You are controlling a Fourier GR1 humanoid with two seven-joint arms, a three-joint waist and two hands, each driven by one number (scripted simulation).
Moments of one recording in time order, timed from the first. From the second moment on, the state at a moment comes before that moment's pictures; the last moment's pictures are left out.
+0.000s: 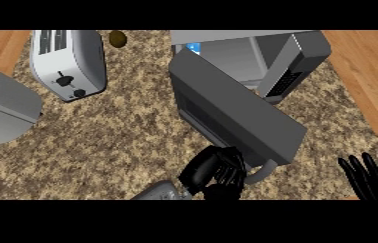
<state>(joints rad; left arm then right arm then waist) -0.47 0.03 -0.97 -1.11 0.16 0.33 -0.21 0.45 -0.31 -0.08 -1.85 -0.38 0.55 -0.50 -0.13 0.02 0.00</state>
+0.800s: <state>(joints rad) -0.76 0.00 -0.94 -1.00 0.43 0.57 -0.25 0.48 -0.35 -0.04 -2.03 -0.48 0.52 -0.35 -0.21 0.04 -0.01</state>
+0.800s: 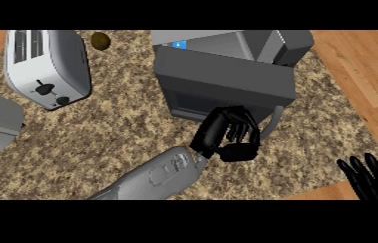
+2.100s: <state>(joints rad) -0.93 0.00 -0.82 -0.81 0.79 0.54 -0.39 0.42 -0.41 -0.09 -2.12 -0.62 0.49 -0.23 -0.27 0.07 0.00</state>
